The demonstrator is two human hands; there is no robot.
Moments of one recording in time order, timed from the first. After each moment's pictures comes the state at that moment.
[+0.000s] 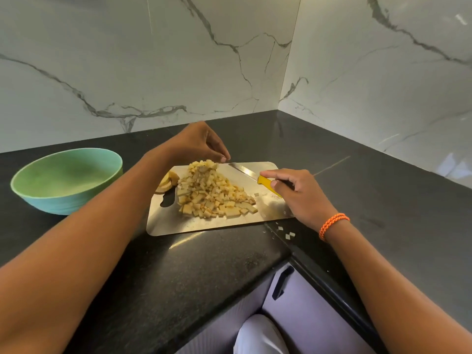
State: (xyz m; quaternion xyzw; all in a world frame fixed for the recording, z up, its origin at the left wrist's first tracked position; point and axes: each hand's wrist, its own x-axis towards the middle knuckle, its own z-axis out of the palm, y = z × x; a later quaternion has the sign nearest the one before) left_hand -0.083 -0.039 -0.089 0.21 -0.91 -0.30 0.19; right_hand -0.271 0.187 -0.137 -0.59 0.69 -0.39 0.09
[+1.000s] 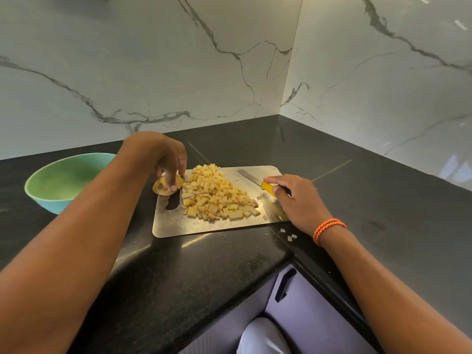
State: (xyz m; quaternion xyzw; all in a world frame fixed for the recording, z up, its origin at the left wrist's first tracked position) left_hand -0.041 -0.057 -0.067 0.46 -0.86 -0.12 -0.18; right_hand -0.262 0.188 -0.140 -0.58 0.74 -0.34 0.04
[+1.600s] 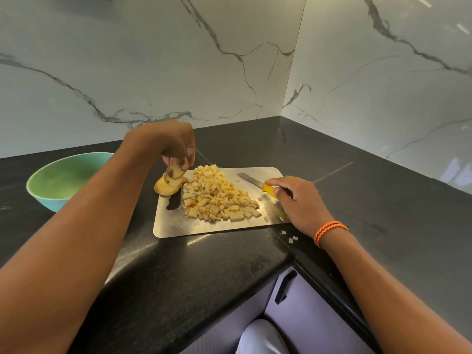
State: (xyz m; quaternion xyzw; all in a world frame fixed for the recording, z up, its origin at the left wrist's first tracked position) left_hand -0.046 -0.046 -0.042 0.43 -0.89 -0.14 -0.03; right_hand -0.264 0.186 -0.142 -0.58 0.74 -0.34 0.03
